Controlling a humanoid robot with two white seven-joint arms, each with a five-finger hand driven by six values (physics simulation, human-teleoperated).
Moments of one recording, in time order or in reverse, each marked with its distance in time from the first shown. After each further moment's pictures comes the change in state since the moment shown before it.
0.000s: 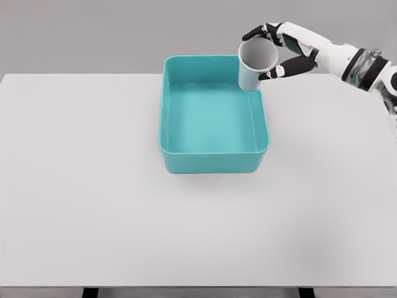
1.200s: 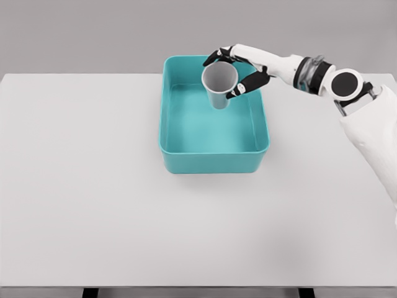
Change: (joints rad) left arm 0.000 0.000 0.000 0.000 0.000 0.000 0.000; right arm -0.038 0.165 0.066 0.052 0.302 0.017 0.000
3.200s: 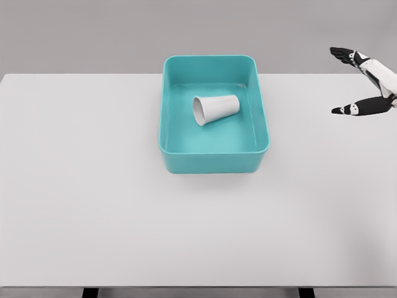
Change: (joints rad) left arm 0.000 0.000 0.000 0.000 0.000 0.000 0.000; right arm 0.508 -0.194 -0.656 -0.209 -0.007 -0.134 0.000
